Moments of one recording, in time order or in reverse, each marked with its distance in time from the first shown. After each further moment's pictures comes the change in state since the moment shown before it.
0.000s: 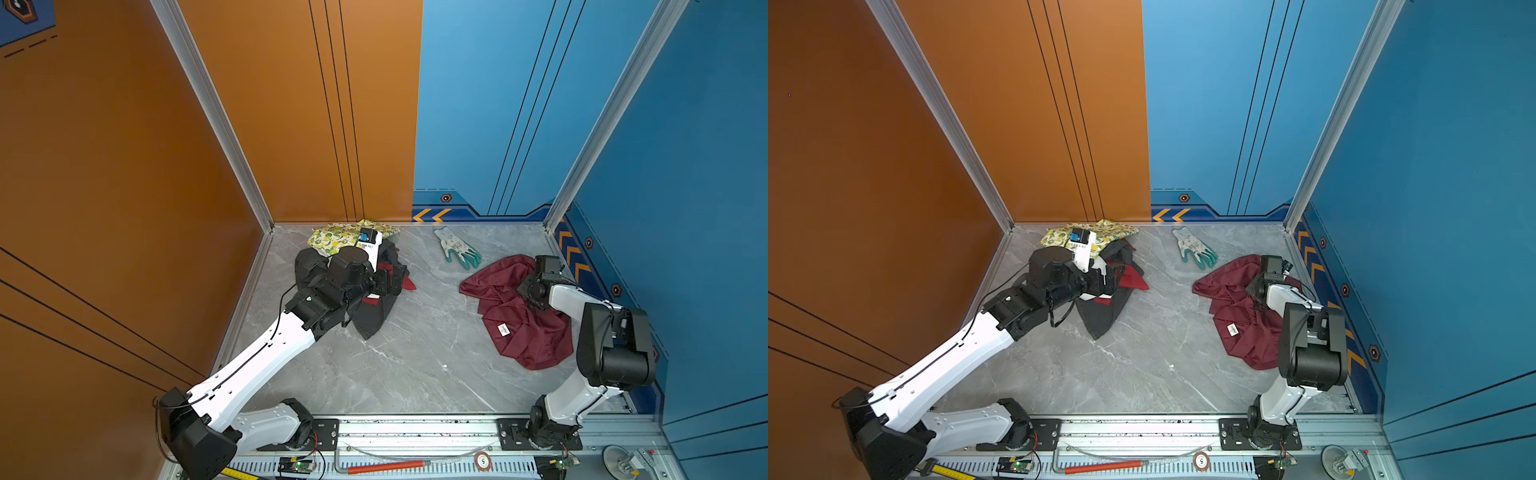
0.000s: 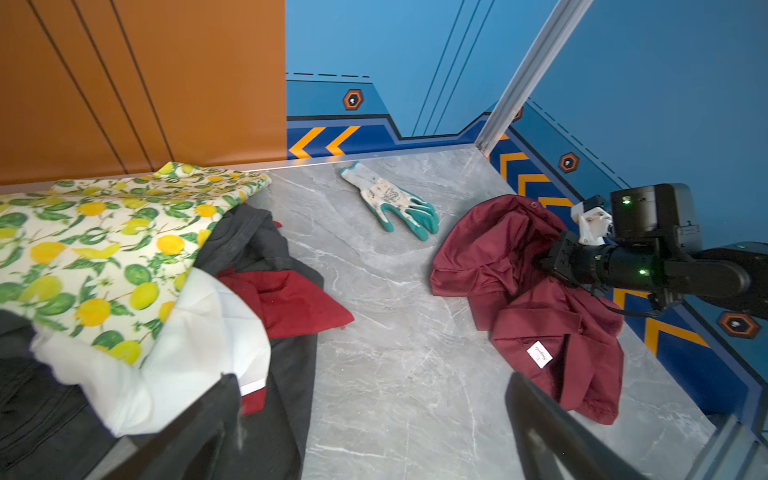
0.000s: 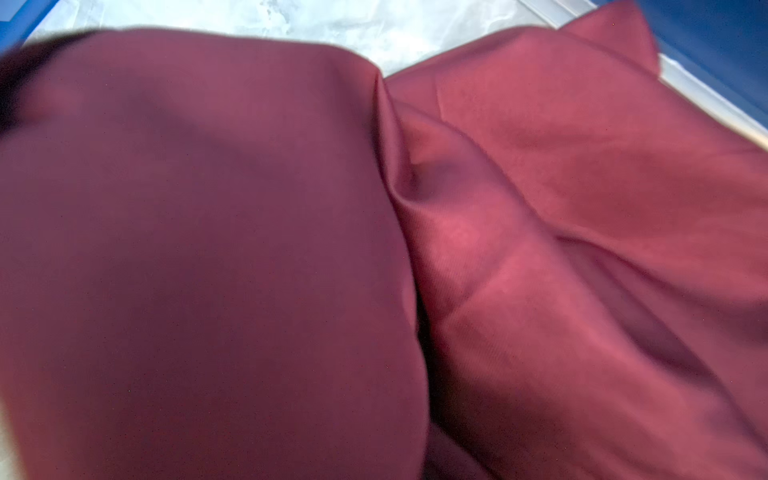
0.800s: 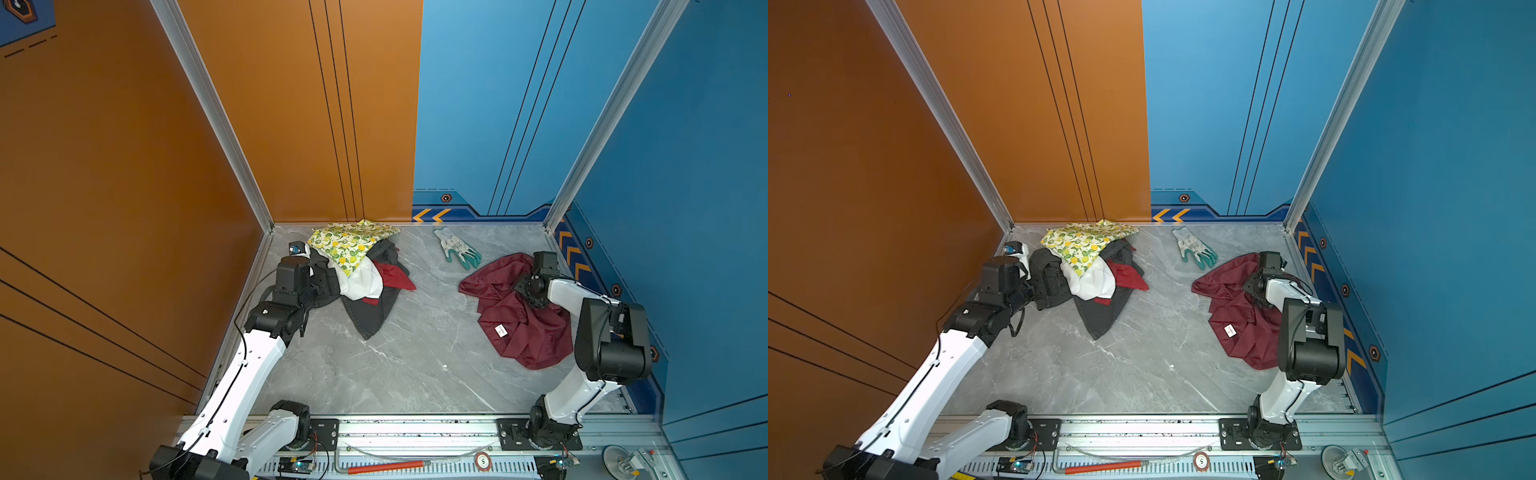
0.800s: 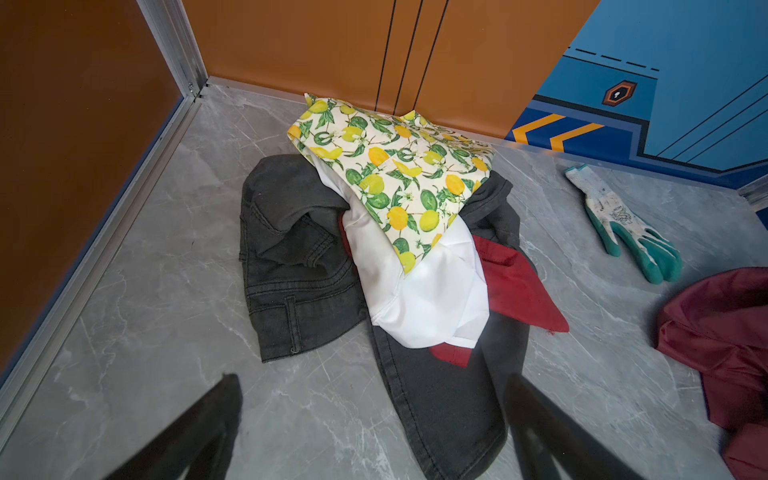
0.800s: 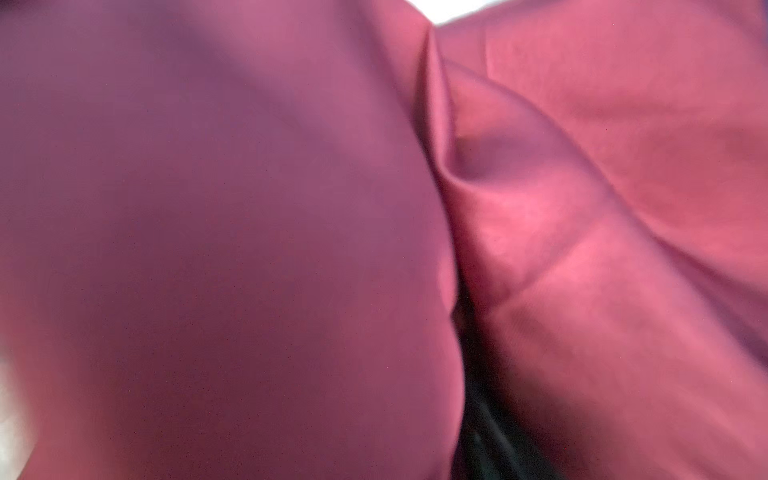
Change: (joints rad) left arm 0.436 -0.157 -0.190 -0.133 -0.039 0.022; right arm 0.011 0.002 0.054 -0.083 -0.047 -0.053
